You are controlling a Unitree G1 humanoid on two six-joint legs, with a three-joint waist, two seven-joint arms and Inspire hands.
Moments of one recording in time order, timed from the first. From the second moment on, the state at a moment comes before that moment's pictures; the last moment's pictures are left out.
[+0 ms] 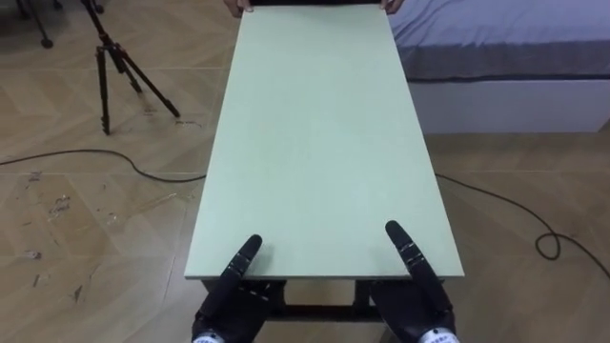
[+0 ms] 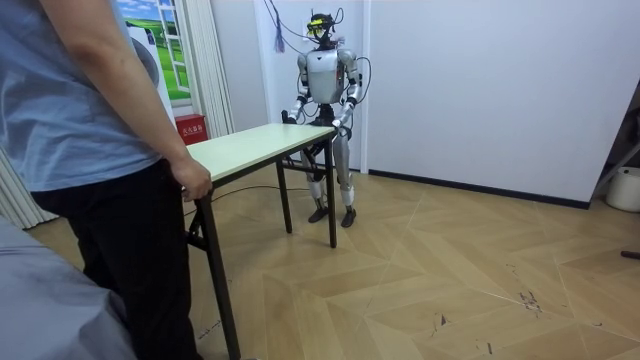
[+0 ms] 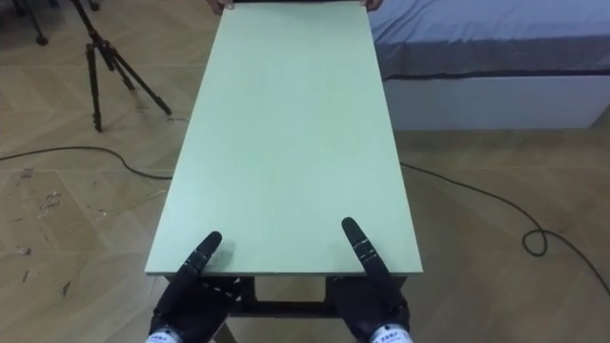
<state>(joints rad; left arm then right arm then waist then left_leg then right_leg) 0.22 0.13 -0.18 0.40 -1.54 0.15 -0.09 0.25 -0.18 0.20 0.33 1.52 0.10 0.23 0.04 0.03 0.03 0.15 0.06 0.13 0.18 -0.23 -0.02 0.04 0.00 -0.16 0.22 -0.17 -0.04</state>
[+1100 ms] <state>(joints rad) 0.25 0.14 -0.17 0.24 -1.56 0.15 0.08 0.24 -0.15 0.22 0.38 1.49 0.07 0.14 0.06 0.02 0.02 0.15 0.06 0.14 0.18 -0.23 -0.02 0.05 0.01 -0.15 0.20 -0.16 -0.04</state>
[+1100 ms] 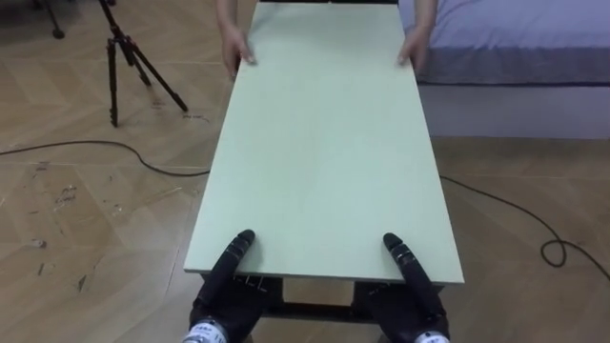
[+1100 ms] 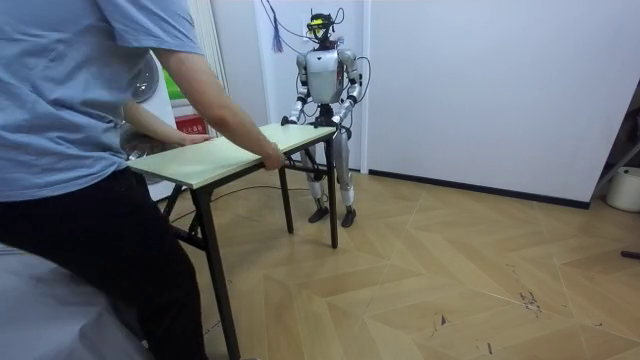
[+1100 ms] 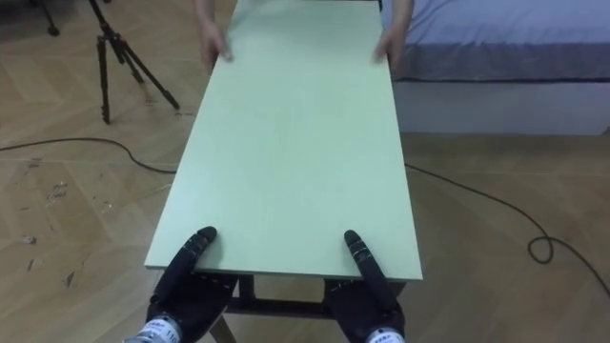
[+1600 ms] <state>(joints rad) 0.25 0.13 -0.17 0.22 -1.49 0.15 0.04 0.25 -0.16 0.22 0.31 1.47 0.06 0.13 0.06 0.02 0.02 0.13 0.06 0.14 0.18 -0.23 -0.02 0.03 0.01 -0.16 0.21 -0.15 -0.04</state>
